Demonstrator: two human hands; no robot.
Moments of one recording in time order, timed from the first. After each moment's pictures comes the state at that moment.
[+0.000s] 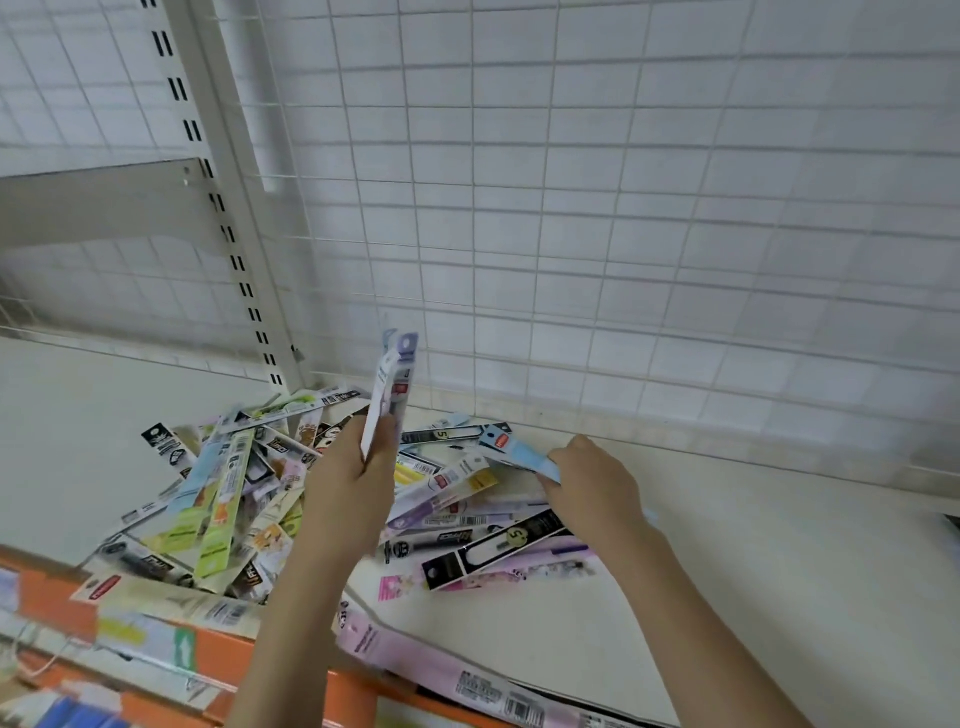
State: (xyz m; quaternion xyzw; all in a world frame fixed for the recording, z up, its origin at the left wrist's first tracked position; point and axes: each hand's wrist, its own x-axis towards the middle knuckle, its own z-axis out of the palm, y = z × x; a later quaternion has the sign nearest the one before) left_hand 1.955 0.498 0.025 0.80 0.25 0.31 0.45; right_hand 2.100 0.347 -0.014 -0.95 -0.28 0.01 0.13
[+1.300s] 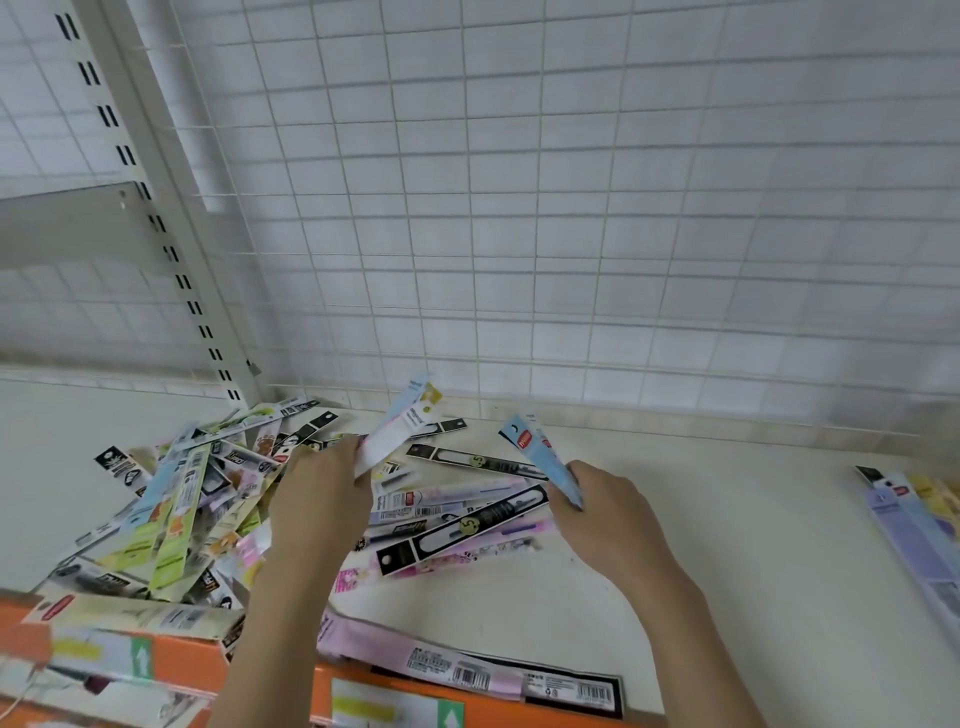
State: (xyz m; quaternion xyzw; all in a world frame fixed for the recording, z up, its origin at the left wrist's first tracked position) left_hand 1.968 0.488 0.011 0.93 0.28 0.22 0.12; right_hand 2.066 0.271 -0.010 -0.93 -0.23 0.03 0.29
